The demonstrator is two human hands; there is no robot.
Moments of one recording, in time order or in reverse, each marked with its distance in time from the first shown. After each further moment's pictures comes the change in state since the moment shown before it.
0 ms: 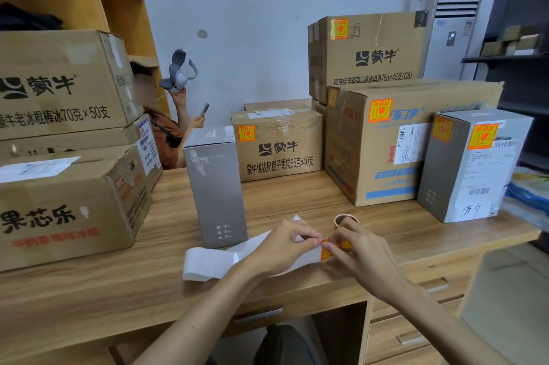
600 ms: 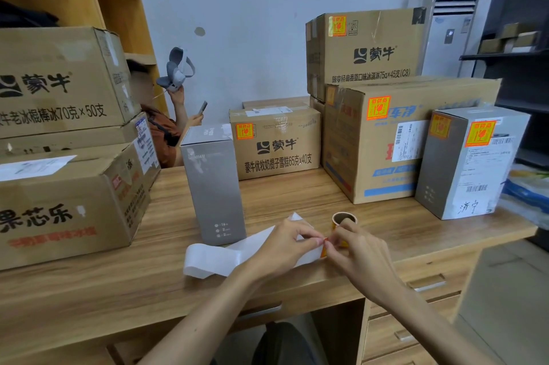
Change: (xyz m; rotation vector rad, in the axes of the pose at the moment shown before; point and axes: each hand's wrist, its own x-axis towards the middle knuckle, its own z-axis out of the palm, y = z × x) left_hand -0.001 0.002 0.009 -0.020 0.054 -0.034; right_hand -0.007 -0.014 0.001 -0.022 0.085 0.085
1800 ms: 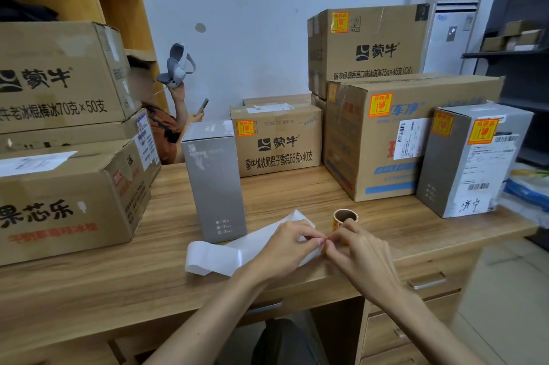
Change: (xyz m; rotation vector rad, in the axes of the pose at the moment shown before) left_hand -0.005 -0.002 0.006 0.052 0.021 0.015; right_hand -0.004 0.002 0.007 -0.019 0.010 0.025
